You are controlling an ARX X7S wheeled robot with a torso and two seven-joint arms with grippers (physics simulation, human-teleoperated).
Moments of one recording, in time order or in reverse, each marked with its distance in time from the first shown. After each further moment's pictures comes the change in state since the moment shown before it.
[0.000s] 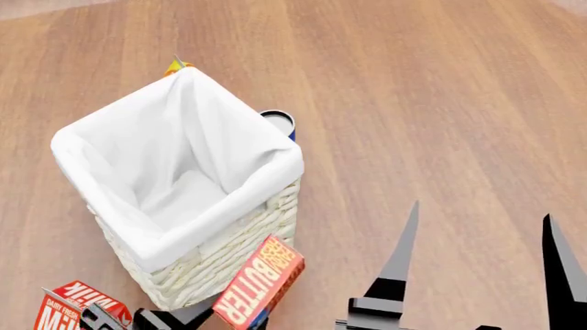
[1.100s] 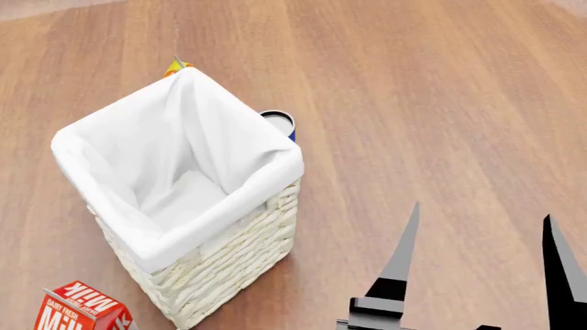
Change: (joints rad) left arm 0.175 0.098 0.029 -0.932 0.071 0.716 0.024; right arm -0.009 -0.030 0.020 0.002 -0.020 0.011 -0.034
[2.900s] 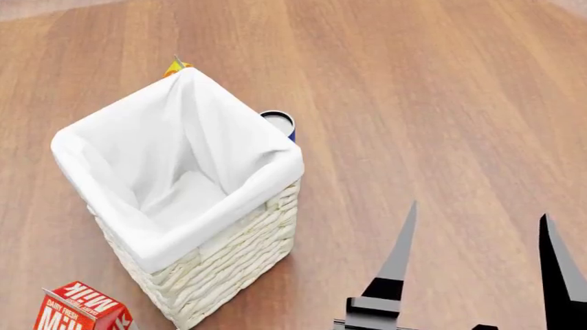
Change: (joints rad) left arm 0.103 0.030 -0.106 -0.004 0.033 0.063 0.003; right arm -0.004 -0.050 0.019 -0.008 -0.042 0.031 -0.055
